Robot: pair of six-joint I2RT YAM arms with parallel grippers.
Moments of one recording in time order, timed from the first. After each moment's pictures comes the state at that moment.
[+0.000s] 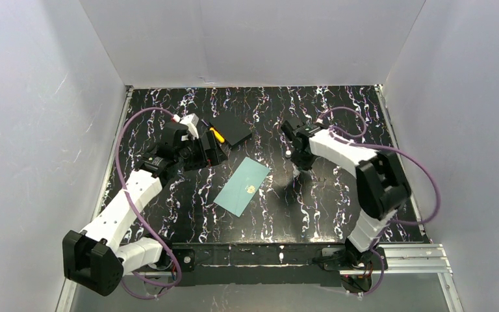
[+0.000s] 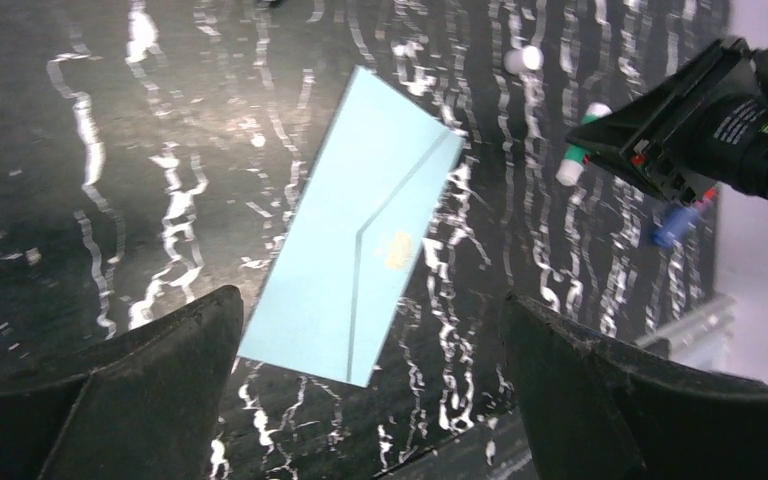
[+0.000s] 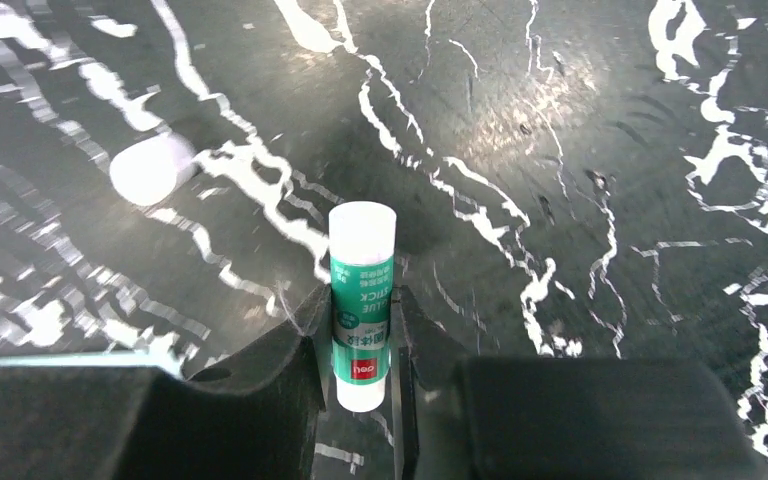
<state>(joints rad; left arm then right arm) -0.38 1.11 0.92 -0.53 0.17 -0.55 0.57 1.79 1.24 -0.84 0.39 1.14</state>
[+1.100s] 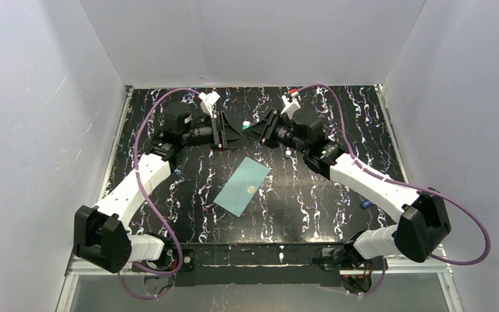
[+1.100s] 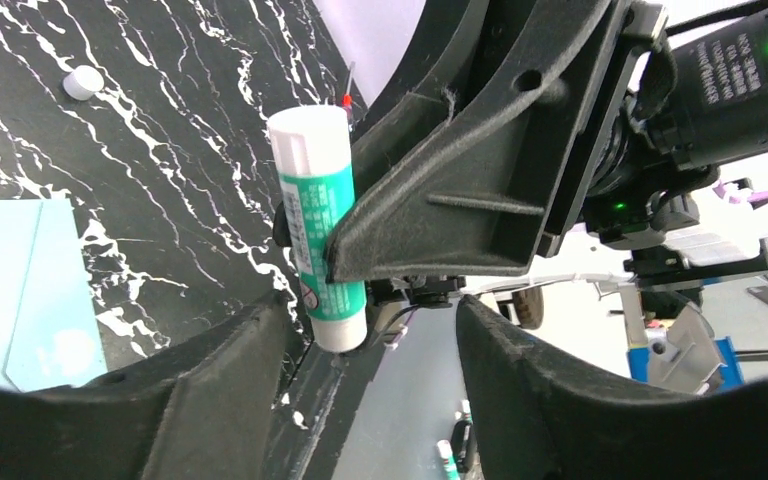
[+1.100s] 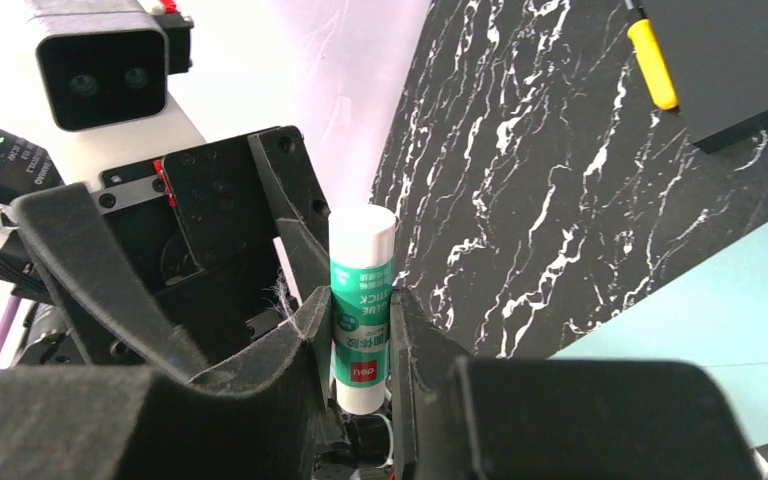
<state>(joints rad) -0.38 1.28 1.02 -0.05 0.88 -0.76 0.74 1.35 1.06 0.09 -0.22 0.98</state>
